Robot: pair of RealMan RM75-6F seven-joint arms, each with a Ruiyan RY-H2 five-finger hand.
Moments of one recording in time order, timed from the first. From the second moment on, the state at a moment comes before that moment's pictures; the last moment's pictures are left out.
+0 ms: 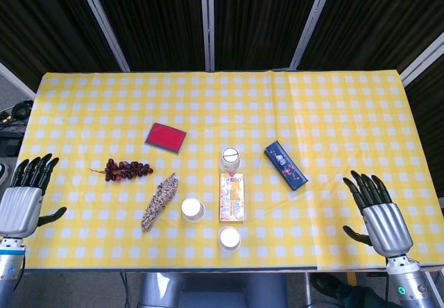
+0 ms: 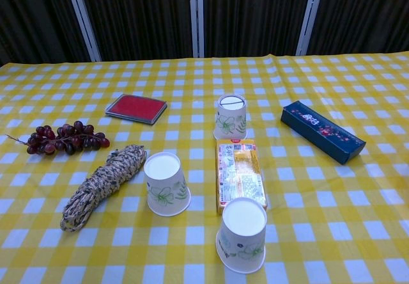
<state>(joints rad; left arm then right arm) -0.22 -1.15 0.04 -1.71 1.41 1.54 0.21 0.13 -1.14 0.02 -1.69 -1.65 1.49 -0.13</state>
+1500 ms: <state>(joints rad) -0.22 -1.08 -0.05 -1.73 1.31 1.39 0.17 0.95 -1.50 0.33 -1.34 -1.19 0.62 -0.13</state>
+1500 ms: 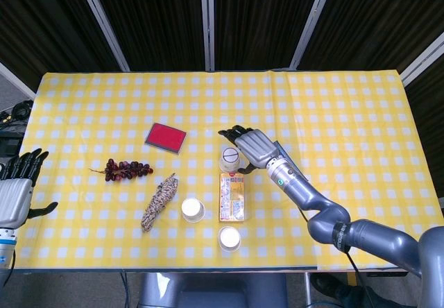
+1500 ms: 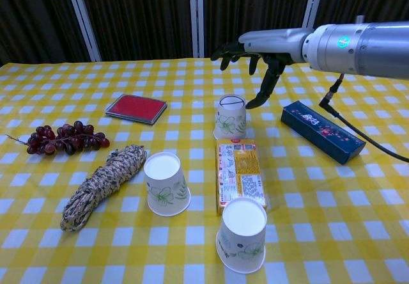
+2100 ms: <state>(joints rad) -0.22 -1.08 -0.06 -1.72 1.31 1.37 0.16 1.02 -1.64 0.28 -1.18 -1.10 0.64 -0.19</state>
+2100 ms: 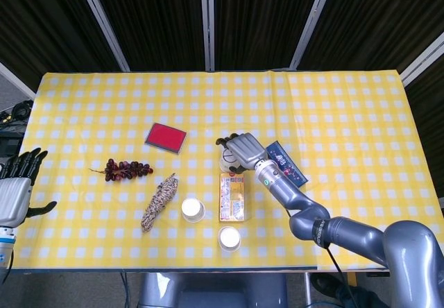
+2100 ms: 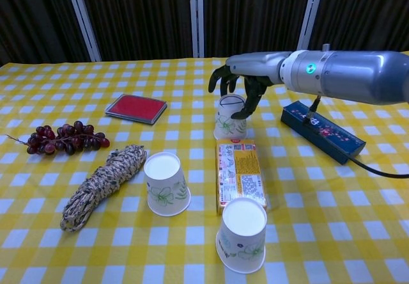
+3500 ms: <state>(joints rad) -0.18 -1.04 -0.05 -1.77 1.39 1.40 0.14 0.68 -1.04 -0.05 -1.89 -1.95 1.07 -0.04</state>
